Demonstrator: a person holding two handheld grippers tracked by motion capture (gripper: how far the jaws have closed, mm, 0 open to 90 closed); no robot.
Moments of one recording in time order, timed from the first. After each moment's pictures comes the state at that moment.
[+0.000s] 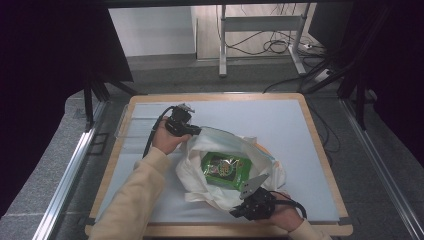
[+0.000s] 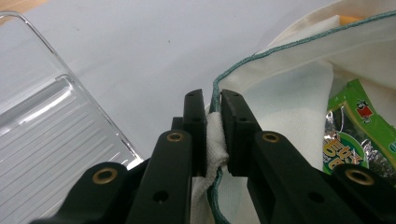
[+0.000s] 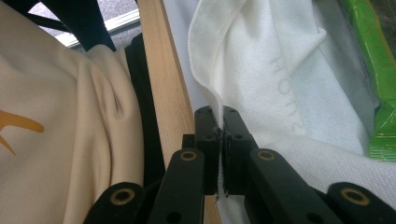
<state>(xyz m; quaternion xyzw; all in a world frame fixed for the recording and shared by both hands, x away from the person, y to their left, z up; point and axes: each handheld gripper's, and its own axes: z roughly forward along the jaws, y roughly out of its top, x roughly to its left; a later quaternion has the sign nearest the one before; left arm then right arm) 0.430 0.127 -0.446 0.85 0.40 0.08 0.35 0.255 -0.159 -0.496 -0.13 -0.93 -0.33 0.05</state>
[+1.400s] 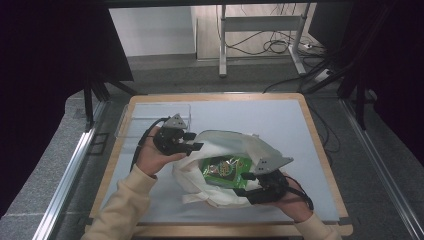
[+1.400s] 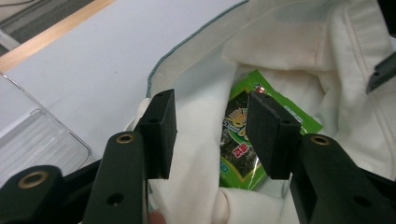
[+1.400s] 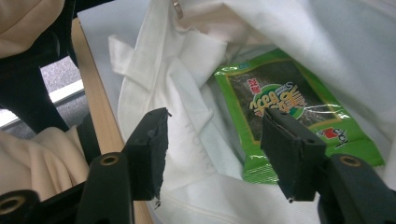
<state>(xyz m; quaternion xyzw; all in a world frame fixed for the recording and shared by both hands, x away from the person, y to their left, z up) 0.342 0.135 -0.403 0.86 0.29 0.11 0.41 0.272 -0.177 -0.441 -0.22 -0.88 -0.42 -0.06</state>
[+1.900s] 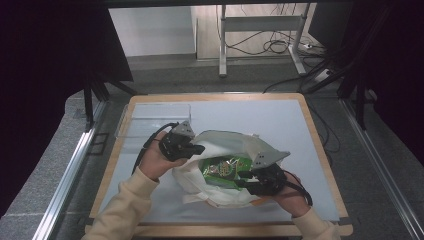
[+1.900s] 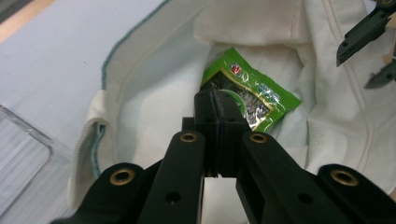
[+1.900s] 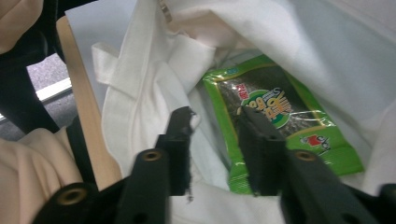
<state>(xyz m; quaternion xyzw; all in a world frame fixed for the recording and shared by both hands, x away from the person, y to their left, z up) 0.335 0.116 -0.408 0.88 0.26 0.09 0.38 0.283 -0.171 -0.433 -0.22 -0.89 -0.40 -0.07</state>
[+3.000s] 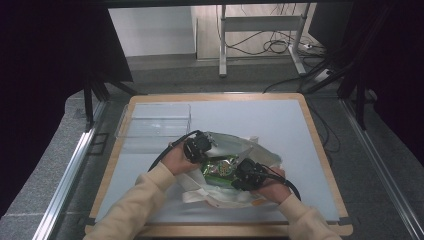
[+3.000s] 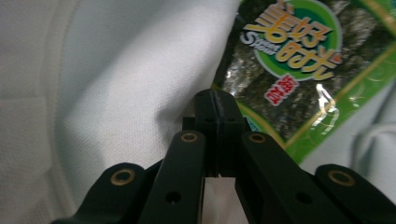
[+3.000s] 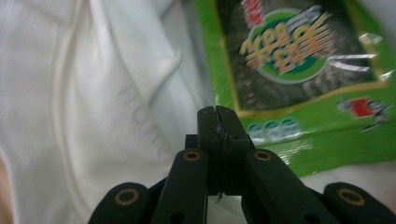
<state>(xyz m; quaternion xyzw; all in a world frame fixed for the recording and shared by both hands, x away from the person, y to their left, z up) 0.378 0.064 -0.472 0.94 0.26 0.10 0.17 0.317 -0.134 -0.479 -0.20 -0.95 -0.22 -0.01</state>
